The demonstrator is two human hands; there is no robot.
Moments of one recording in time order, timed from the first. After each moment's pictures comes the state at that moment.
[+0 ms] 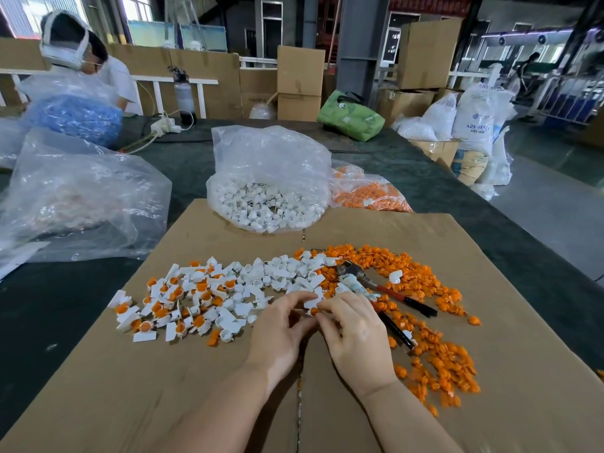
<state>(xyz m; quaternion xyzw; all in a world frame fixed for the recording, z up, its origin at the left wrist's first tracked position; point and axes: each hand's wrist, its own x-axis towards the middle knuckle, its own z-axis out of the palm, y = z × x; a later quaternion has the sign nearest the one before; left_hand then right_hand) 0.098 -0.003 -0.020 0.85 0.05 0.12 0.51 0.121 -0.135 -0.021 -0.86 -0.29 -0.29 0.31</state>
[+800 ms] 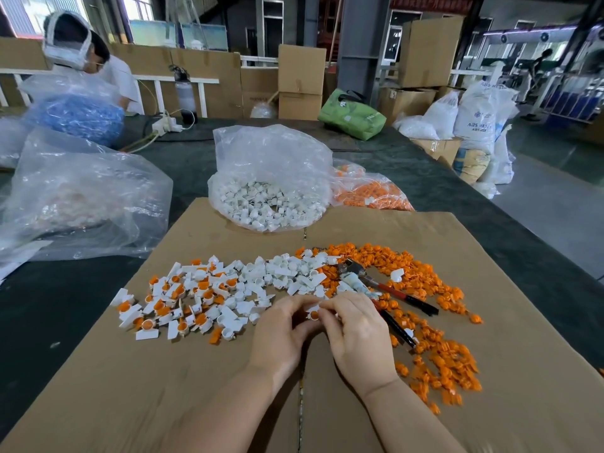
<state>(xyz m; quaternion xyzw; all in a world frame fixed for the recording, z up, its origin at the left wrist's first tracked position) 0.095 -0.006 -0.021 0.86 0.04 0.15 0.48 0.119 -0.135 -0.020 -0.86 -0.27 -0.27 0.33</state>
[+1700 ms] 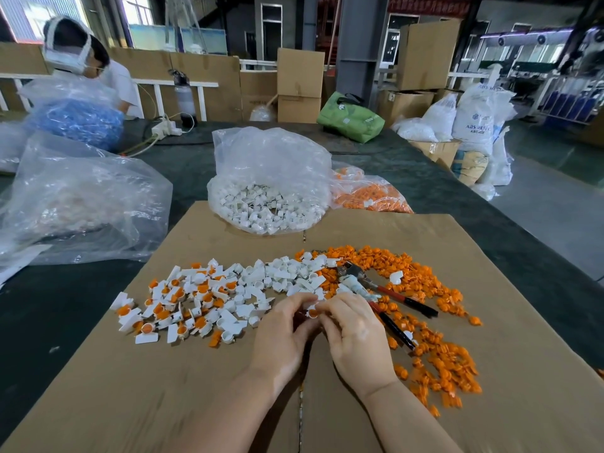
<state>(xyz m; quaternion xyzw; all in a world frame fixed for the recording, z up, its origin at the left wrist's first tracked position) 0.094 -0.008 -0.017 0.86 0.04 0.14 0.49 0.118 -0.135 -0.018 -0.86 -0.28 -0.26 0.33</state>
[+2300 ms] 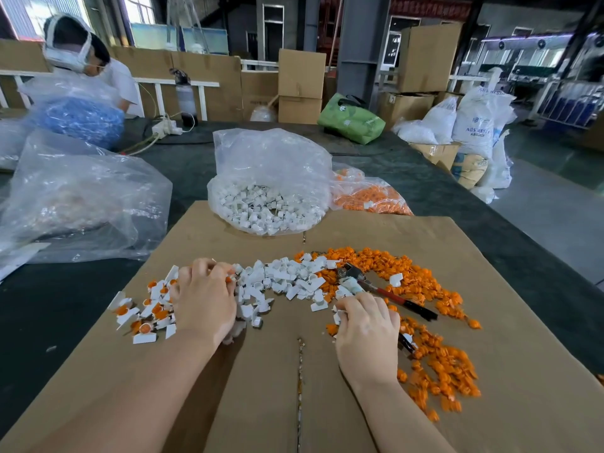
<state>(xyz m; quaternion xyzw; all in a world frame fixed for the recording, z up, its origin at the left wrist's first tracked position) 0.113 0.080 -0.005 0.94 0.23 0.20 0.12 0.126 -0.132 -0.029 -0.92 -0.11 -0.29 0.22</state>
